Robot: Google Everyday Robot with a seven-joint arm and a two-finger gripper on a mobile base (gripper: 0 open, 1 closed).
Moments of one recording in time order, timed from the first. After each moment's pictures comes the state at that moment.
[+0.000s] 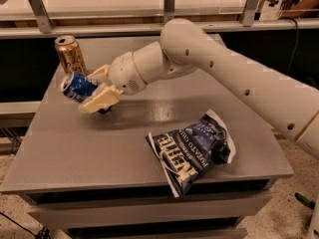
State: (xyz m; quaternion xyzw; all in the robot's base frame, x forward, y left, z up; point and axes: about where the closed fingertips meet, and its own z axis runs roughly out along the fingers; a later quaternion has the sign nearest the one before) arm 0.546 0.172 0.876 -0.66 0.52 0.38 0.39
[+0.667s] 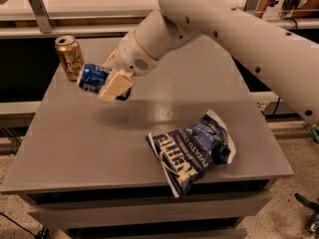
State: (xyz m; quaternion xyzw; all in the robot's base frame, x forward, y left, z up) arm 0.557 0.124 0.901 -0.70 0.59 0.24 0.32
